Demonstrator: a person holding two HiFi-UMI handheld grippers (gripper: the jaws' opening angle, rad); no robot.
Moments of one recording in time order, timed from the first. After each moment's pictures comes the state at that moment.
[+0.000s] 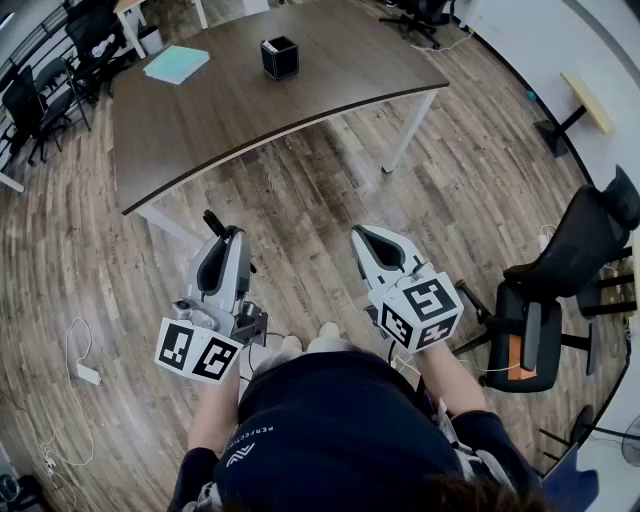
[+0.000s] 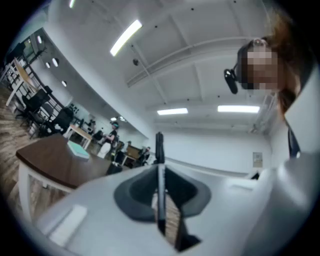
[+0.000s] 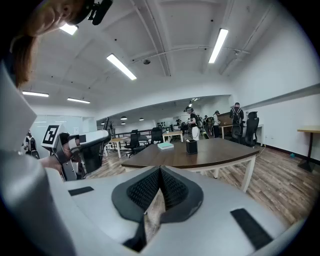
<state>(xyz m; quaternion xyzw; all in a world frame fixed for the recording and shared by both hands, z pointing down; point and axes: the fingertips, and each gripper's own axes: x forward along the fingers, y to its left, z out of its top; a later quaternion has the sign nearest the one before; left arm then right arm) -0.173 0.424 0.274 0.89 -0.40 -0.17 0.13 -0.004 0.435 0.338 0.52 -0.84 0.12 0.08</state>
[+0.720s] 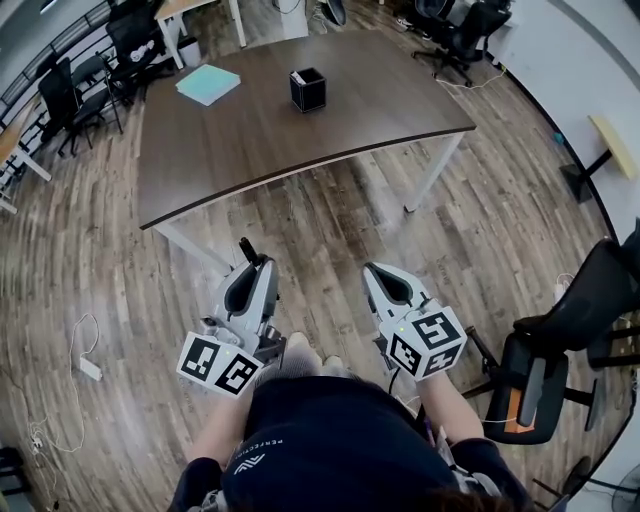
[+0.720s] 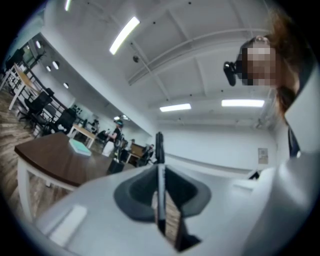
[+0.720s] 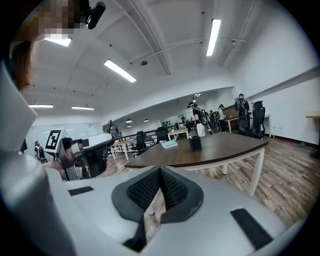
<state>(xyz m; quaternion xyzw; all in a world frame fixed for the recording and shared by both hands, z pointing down) -0.133 0.401 0.293 0.89 -0.42 -0.15 0.13 0.021 0.409 0.360 0.48 -0.86 0.16 0.07</state>
